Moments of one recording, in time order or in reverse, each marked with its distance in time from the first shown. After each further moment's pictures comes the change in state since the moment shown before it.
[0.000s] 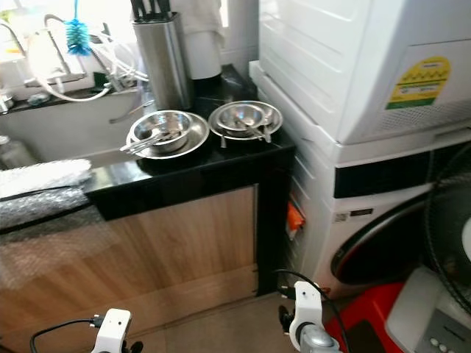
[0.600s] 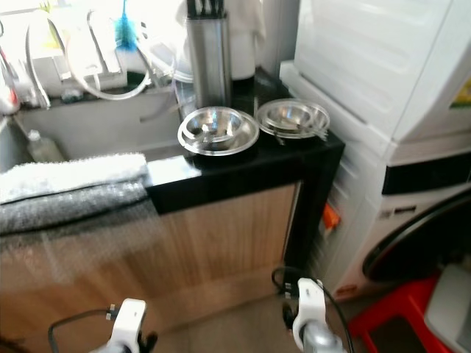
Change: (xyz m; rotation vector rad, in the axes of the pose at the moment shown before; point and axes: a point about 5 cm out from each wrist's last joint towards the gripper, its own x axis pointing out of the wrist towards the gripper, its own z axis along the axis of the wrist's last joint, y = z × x) left arm 0.004 -0.013 0.005 -0.003 0.006 -0.005; right arm 0.002 0.014 0.002 0.006 -0.012 0.032
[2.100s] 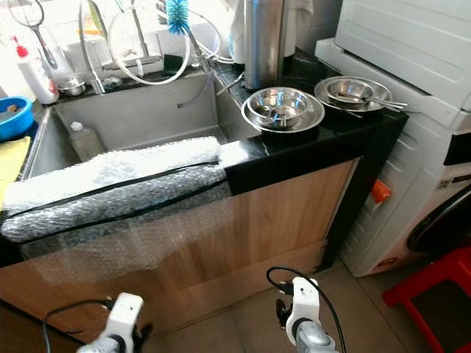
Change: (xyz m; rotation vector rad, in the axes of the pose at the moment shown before) left arm -0.001 0.019 0.033 0.104 -0.187 0.013; right arm -0.001 -0.004 0.006 0.024 -0.086 -0.037
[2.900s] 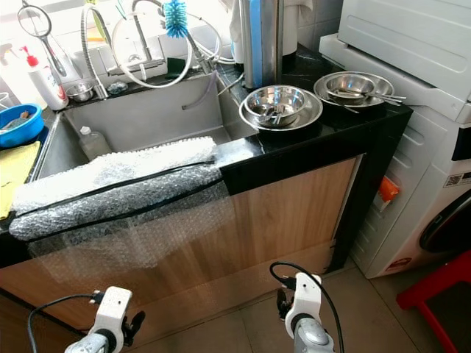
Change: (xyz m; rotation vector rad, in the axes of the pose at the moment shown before) left arm -0.010 0.008 -0.023 -0.147 0.024 0.047; right arm 0.000 0.006 0.002 0.050 -0.041 -0.017
